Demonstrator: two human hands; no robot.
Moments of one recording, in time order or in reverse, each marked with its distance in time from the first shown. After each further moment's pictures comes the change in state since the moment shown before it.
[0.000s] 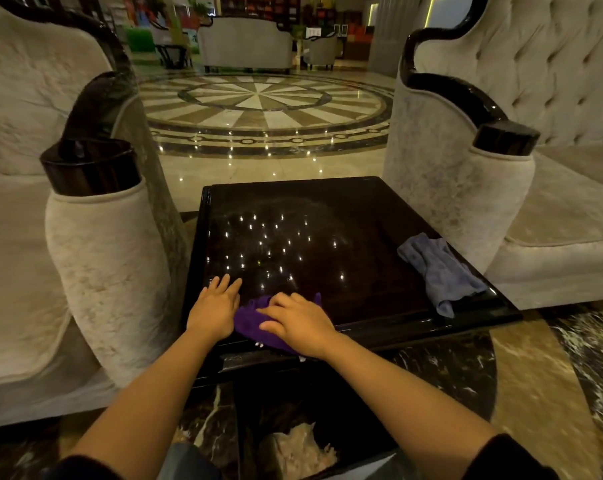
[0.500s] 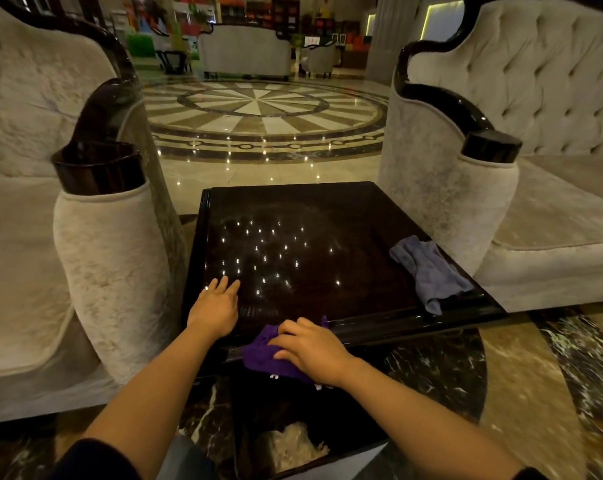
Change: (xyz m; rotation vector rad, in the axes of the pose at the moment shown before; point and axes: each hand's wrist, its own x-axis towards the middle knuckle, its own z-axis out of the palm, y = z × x) left_hand -0.011 0.007 -0.005 0.052 -0.018 -0.006; right_hand -0.054 -0.002 0.007 -0.042 -0.023 -0.086
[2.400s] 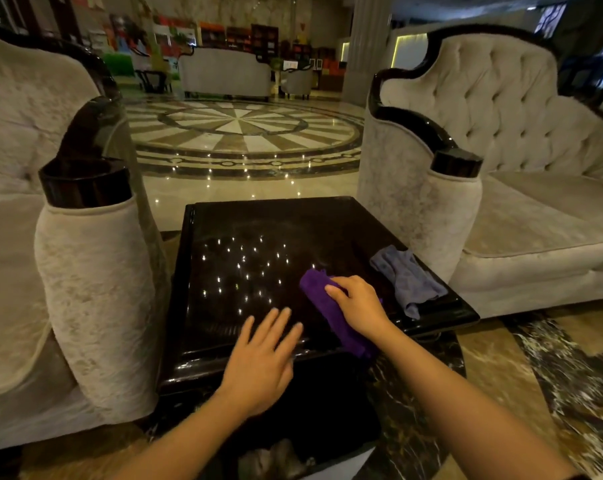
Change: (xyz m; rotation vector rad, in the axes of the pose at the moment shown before) left_hand -0.083 0.077 0.014 0.214 0.368 0.496; right_hand -0.022 0.054 -0.074 0.386 0.425 0.540
